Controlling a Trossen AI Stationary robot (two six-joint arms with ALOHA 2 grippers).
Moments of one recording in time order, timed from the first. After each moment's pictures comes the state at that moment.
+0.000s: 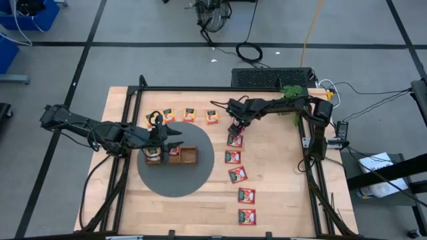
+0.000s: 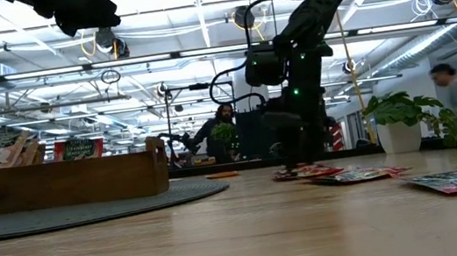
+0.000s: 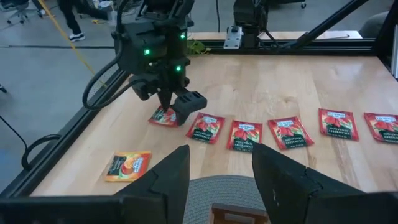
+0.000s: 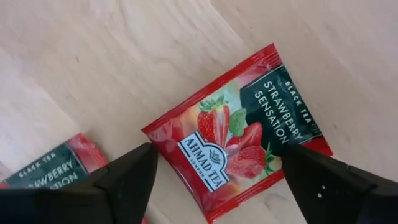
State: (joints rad) left arm -0.25 0.90 0.71 -0.23 -0.44 -0.12; right arm -0.40 1.94 1.07 -0.58 0.04 0.34
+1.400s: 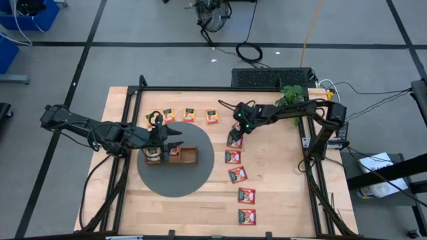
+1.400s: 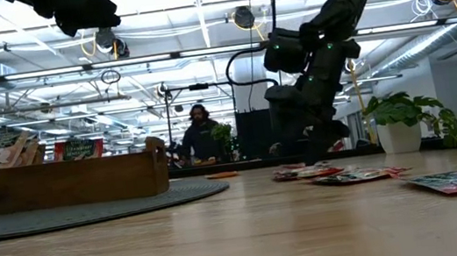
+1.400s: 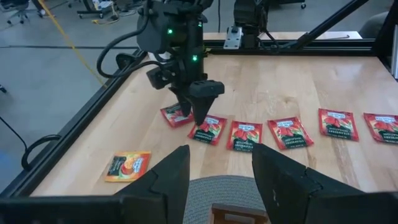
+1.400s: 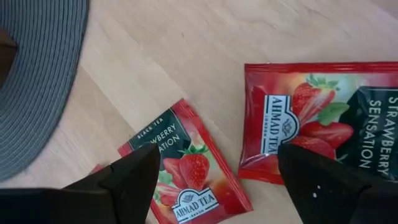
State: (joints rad) left arm -0.25 0.90 0.71 -0.23 -0.44 -0.12; right arm -0.36 1.75 0.92 -0.33 -0.21 0.54
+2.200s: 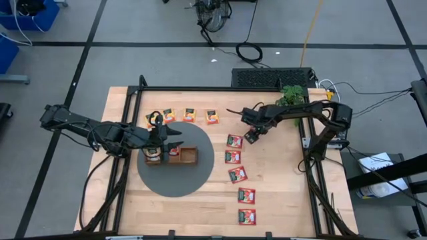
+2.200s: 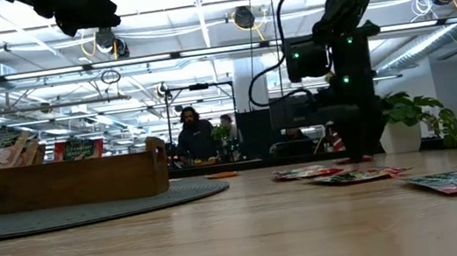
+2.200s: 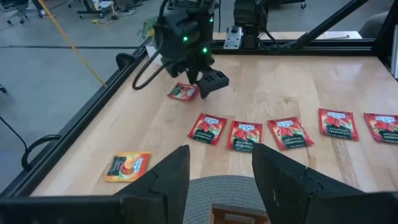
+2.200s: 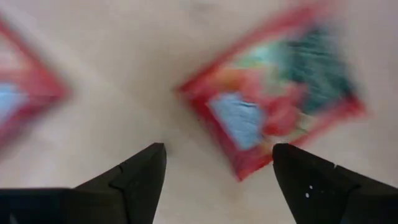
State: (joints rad) left arm -0.25 0.90 0.71 -0.23 -0.44 -0.12; right arm -0.37 1.68 0.91 -0.77 0.14 0.48
